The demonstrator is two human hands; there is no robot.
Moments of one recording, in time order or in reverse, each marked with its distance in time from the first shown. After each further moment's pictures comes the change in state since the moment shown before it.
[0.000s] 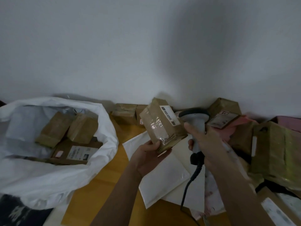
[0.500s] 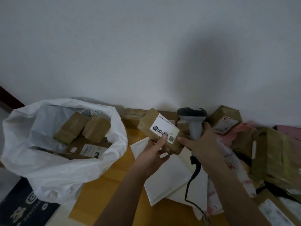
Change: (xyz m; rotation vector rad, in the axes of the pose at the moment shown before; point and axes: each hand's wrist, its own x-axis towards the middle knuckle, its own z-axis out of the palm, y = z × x) left_hand -0.053 -0.004 0.027 0.333 0.158 0.141; right_hand -0.054 0.004 0.008 -0.266 -0.110 -0.376
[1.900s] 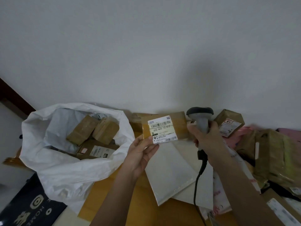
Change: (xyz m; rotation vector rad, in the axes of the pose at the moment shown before) left_hand -0.056 0.027 -0.032 -0.271 0.178 0.154; right_hand -0.015 -0.021 0.006 0.078 0.059 0.040
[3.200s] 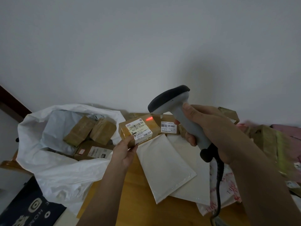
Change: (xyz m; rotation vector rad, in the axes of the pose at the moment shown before) left_hand 0.029 0.012 -0.033 -0.081 0.320 0.010; right_hand -0.068 -0.104 -0.012 -0.039 -0.455 -0.053
